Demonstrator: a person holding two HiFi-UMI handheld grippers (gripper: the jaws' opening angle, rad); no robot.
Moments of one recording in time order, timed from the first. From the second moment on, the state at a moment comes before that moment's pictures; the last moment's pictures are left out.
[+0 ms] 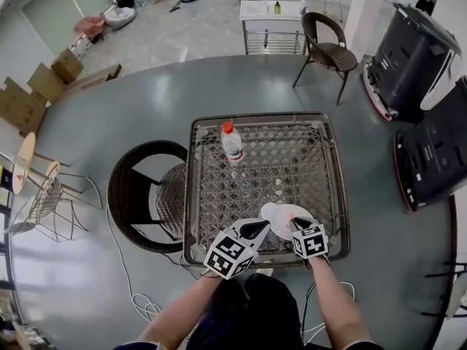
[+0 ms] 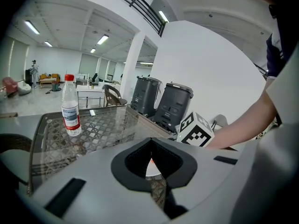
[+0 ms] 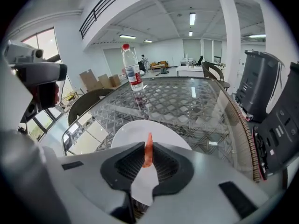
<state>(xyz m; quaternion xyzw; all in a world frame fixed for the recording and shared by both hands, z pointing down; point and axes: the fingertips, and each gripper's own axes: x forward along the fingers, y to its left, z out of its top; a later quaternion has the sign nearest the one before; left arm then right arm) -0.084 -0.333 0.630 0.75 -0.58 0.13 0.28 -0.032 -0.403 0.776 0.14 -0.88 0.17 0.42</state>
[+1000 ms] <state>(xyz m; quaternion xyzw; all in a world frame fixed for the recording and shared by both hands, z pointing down) -0.096 -0.348 0.553 0.82 -0.51 0.11 0.23 -0.056 -0.431 0.636 0.23 -0.91 0.20 0.28</state>
